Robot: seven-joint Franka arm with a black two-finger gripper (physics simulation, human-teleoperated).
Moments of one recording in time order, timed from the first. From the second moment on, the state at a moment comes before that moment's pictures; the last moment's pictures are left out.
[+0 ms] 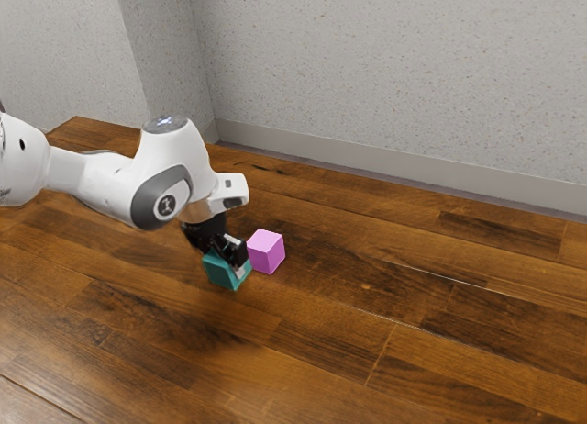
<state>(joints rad) 0.31 0.14 -0.38 -2.17 0.04 2.44 0.01</state>
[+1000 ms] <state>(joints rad) 0.20 0.57 -0.28 -1.48 0.13 2.01 0.02</state>
